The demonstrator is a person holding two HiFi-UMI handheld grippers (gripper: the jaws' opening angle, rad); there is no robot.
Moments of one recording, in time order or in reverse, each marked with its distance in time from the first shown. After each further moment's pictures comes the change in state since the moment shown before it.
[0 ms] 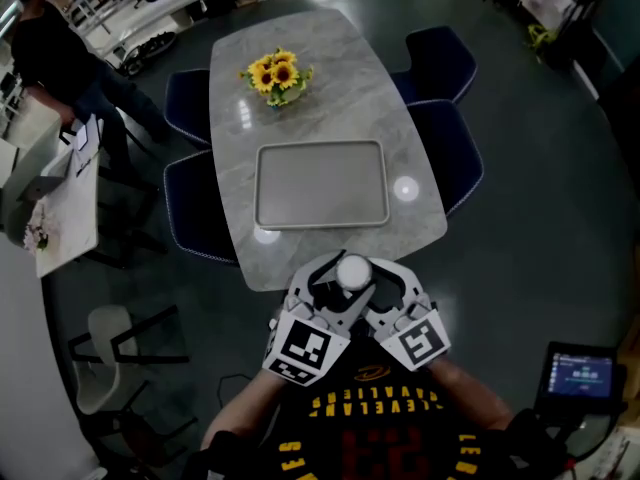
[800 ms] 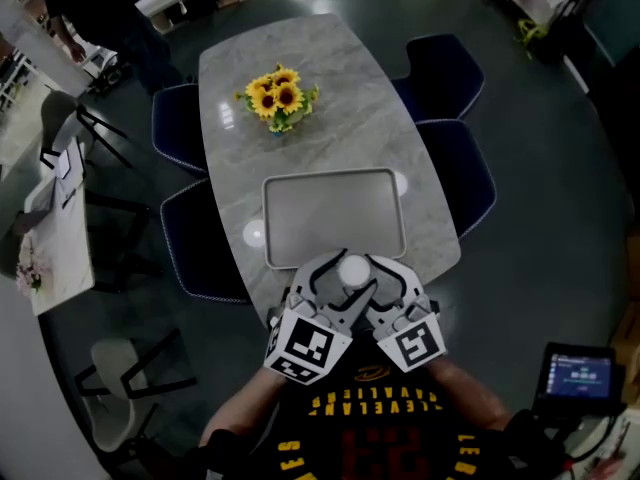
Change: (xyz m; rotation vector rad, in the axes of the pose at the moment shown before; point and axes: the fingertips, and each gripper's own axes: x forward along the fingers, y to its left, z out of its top) left arm 0.032 0.119 0.006 0.012 0.018 -0.085; right arm 0.110 -0.061 0.013 -0.084 0.078 -0.103
